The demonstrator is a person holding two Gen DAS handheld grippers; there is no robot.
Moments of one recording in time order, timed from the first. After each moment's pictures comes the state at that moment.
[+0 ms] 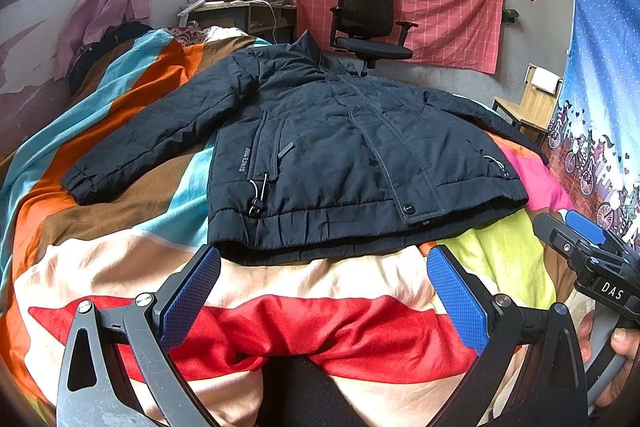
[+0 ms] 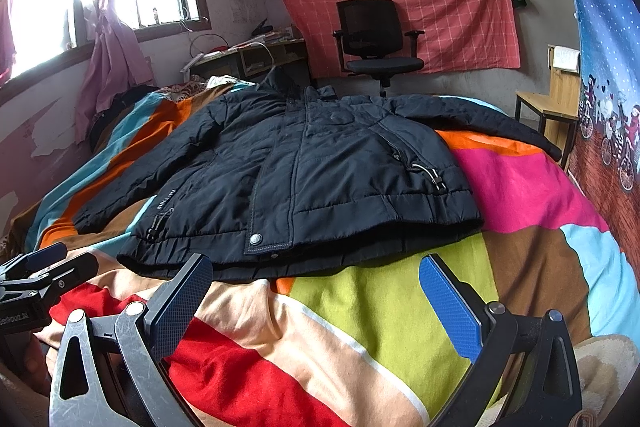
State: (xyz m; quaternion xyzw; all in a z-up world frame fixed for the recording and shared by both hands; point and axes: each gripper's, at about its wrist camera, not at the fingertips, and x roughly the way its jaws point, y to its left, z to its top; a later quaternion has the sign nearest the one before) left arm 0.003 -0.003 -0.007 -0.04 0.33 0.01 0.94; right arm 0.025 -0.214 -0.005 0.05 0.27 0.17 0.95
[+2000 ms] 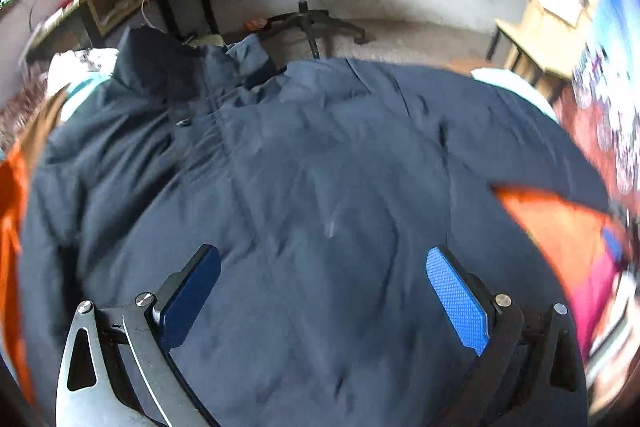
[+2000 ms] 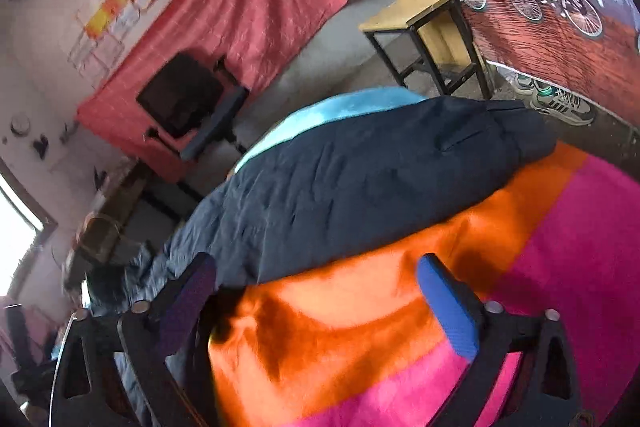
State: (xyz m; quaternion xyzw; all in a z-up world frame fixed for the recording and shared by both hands) left arm 0.487 -0.095 -0.007 0.05 0.48 -0.06 0.87; right arm 0.374 -0.470 -0.078 0.39 0.24 -0.04 0.89
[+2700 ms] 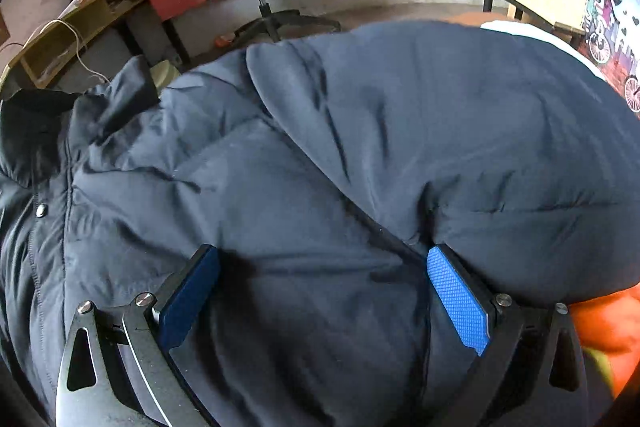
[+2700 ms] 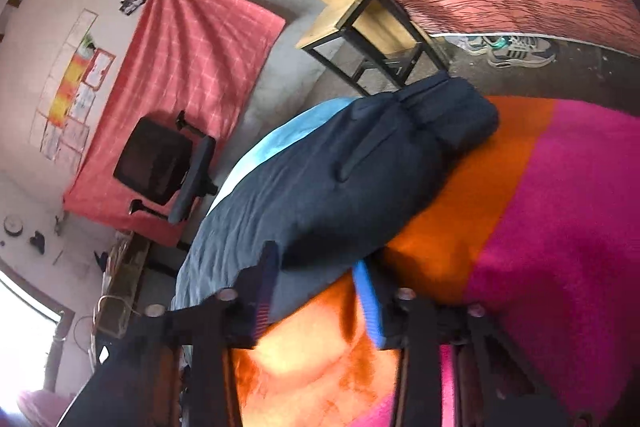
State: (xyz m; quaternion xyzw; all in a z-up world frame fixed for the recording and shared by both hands) left arm 0.590 -0.189 -0.108 0.15 0.47 -0.08 0.87; right arm 0.372 -0.521 -0.103 0.50 0.21 -0.10 0.83
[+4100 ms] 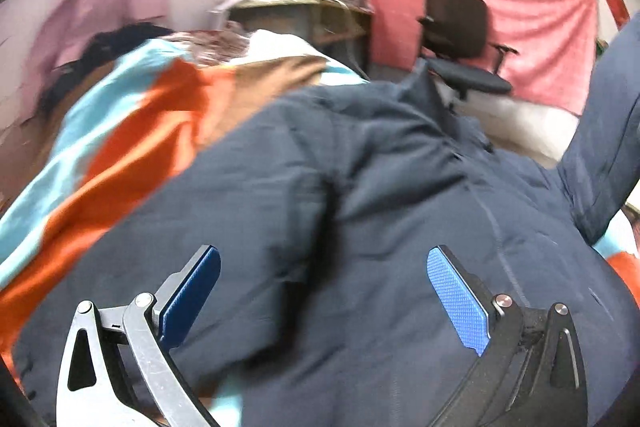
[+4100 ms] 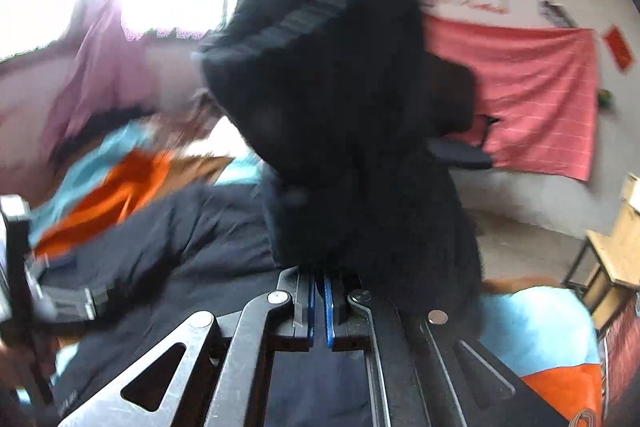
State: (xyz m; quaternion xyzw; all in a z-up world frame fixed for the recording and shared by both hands) left arm 0.320 0.135 0.026 -0.06 0.30 0.15 0.94; right arm 0.415 -0.045 0.098 -0.08 0.20 0.24 0.95
